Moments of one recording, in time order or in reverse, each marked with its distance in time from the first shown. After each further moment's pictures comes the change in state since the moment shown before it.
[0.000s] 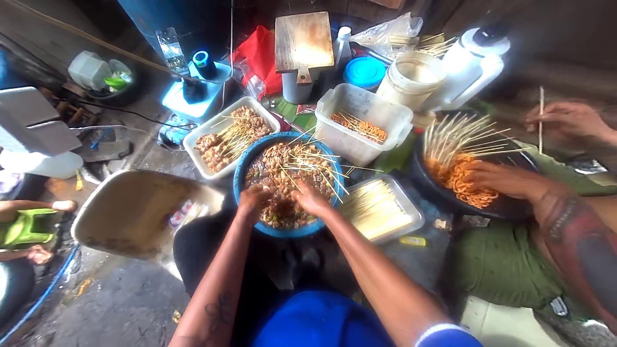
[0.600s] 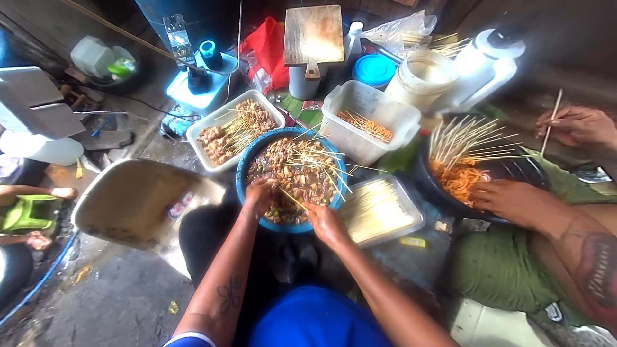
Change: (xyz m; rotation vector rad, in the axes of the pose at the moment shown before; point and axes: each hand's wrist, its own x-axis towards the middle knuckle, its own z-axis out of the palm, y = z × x) left_hand 0.019 -0.013 0.009 -0.233 0.061 -0.067; right_hand -0.072 0.025 0.028 -0.170 0.217 -0.048
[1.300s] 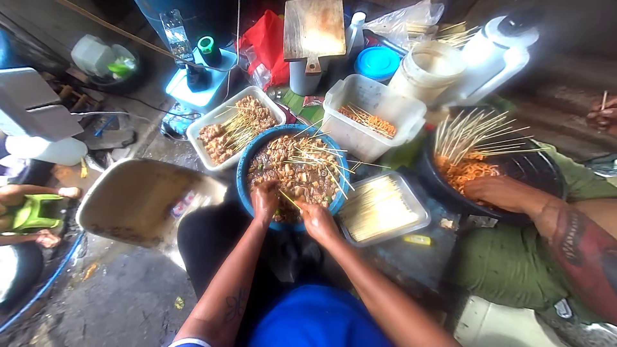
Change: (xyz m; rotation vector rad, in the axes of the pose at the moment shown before) left_hand -0.018 -0.018 -0.002 0.923 0.060 0.510; right_hand 0.007 -0.020 0.008 0.077 -0.092 0.047
